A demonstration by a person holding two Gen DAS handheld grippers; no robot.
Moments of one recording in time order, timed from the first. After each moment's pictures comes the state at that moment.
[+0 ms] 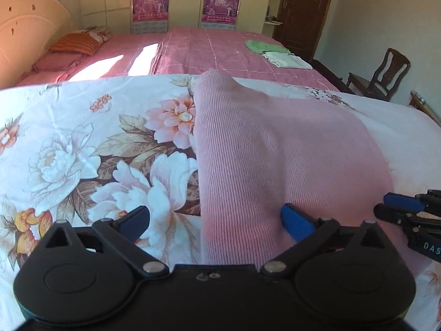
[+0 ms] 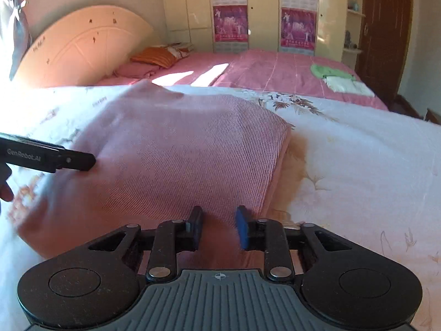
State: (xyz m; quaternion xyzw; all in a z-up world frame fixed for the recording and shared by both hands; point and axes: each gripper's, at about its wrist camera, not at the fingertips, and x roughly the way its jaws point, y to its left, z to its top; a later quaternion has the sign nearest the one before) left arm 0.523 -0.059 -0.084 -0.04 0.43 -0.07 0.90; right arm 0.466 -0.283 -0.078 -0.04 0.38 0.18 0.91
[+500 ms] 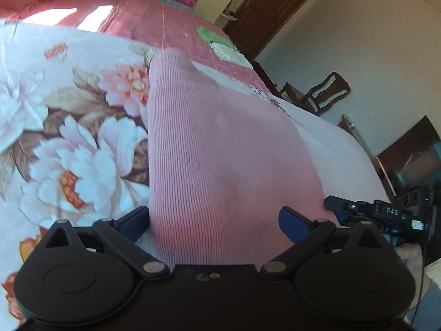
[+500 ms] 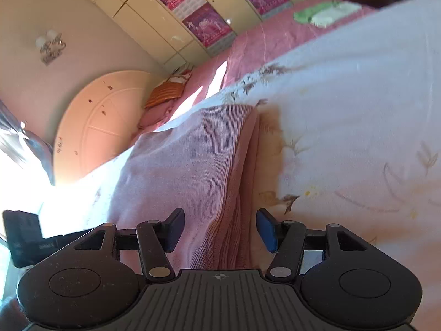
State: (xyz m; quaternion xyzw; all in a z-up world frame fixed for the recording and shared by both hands) left arm 0.518 -0.029 -0.098 -0.19 0.45 -0.22 0.84; right arm 0.493 -0.401 -0.096 0.32 0.44 0.24 0.81
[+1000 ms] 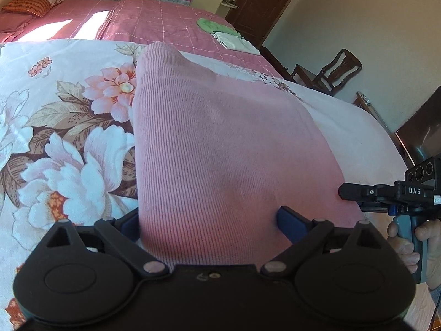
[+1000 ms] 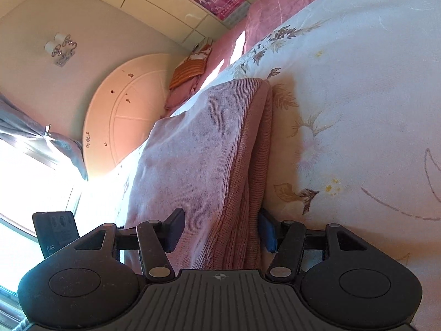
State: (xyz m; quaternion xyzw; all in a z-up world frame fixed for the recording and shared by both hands) left arm 0.537 -0.060 -0.100 -0.12 0.47 -0.20 0.85; right arm 0.515 -0.410 -0.104 0.34 0.46 0.30 0.77
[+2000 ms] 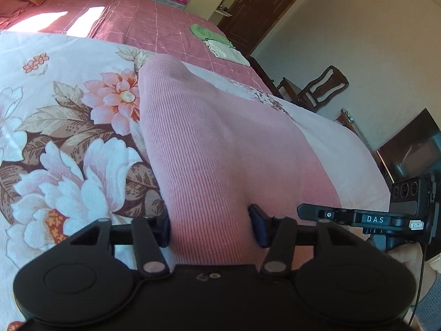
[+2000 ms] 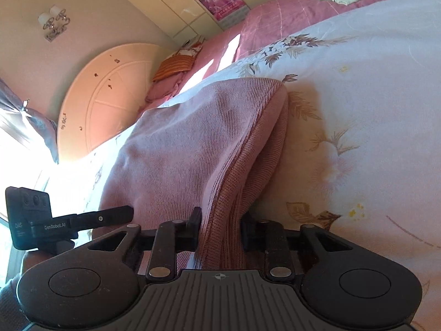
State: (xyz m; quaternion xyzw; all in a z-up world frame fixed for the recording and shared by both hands) left arm 0.558 -0.046 -0.103 -0.16 0.45 -0.23 0.85; right arm 0.520 -0.349 -0.096 0.23 0.46 0.26 0.82
